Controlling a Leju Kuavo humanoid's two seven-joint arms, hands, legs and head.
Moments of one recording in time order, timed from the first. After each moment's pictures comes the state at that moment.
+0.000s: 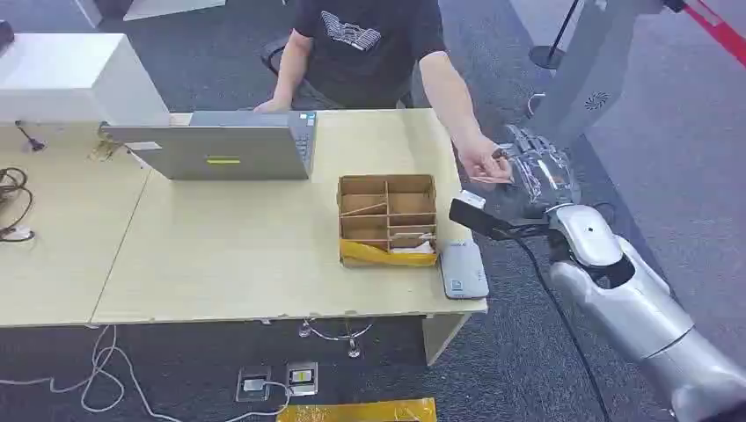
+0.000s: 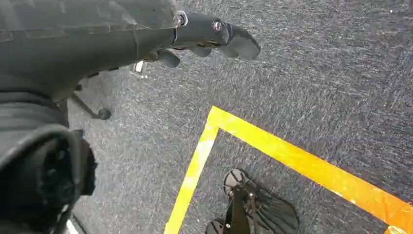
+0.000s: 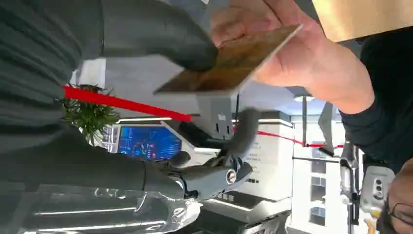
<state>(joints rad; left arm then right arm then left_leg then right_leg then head) -0.12 0.13 -1.09 -0.21 1.10 0.31 0.01 -0.66 -0.53 0.72 -1.38 0.82 -0.04 0.36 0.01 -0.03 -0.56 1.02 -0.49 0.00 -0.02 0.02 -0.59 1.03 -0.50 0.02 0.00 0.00</state>
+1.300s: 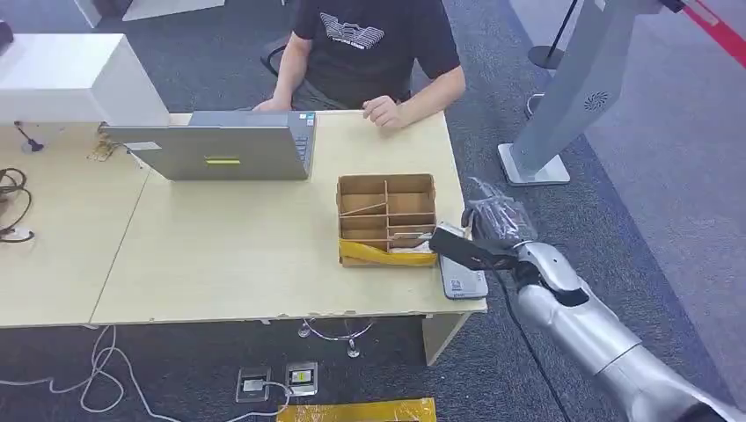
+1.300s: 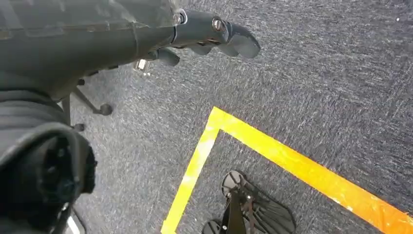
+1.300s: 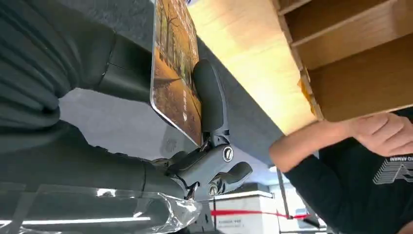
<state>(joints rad) -0.12 0.15 -1.09 -0.21 1.14 0.32 0.02 -0.60 -0.40 0.79 -1.12 0.53 -0.20 0.17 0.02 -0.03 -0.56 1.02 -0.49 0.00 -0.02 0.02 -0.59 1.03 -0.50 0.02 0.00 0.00</state>
